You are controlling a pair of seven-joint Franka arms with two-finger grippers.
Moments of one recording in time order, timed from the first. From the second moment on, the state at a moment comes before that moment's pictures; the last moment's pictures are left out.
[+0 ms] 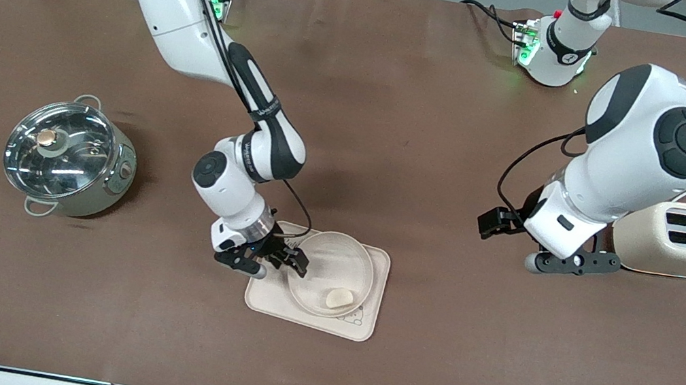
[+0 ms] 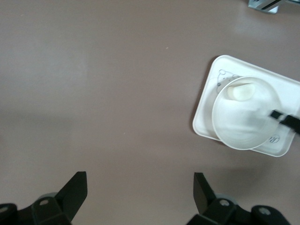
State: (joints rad) left arm -0.19 0.33 -0.18 -1.49 -0.06 1.90 -0.49; right arm 0.51 0.91 0.05 -1.46 0.47 2.82 0.39
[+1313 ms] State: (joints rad) left arm -0.22 0.26 -0.25 -1.83 -0.11 2.34 -0.62; right arm 0.67 0.51 0.15 -2.01 0.62 3.05 0.35
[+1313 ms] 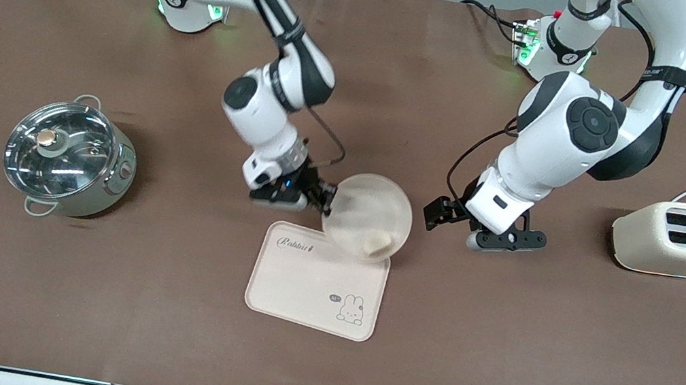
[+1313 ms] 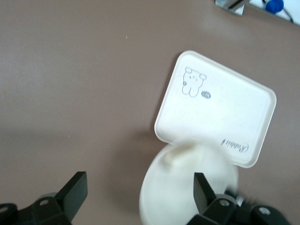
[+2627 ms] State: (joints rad) left arm -0.30 0.25 -0.34 -2.30 -0.12 2.72 -0.94; right arm 0.75 0.52 -0.02 -1.92 0.73 2.86 0.23
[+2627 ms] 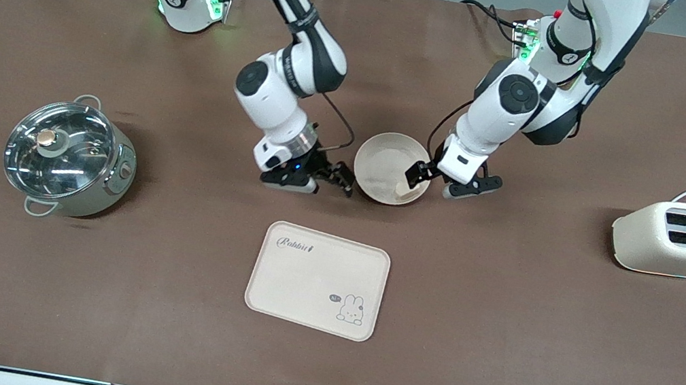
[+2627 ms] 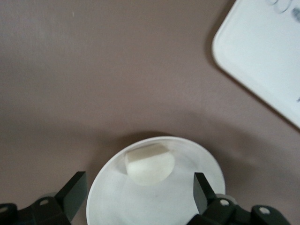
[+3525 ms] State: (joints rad) left arm -0.35 0.45 -0.31 -2.20 0.02 2.74 -1.01; right arm 0.58 0.43 -0.48 -1.53 0.27 1.99 0.07
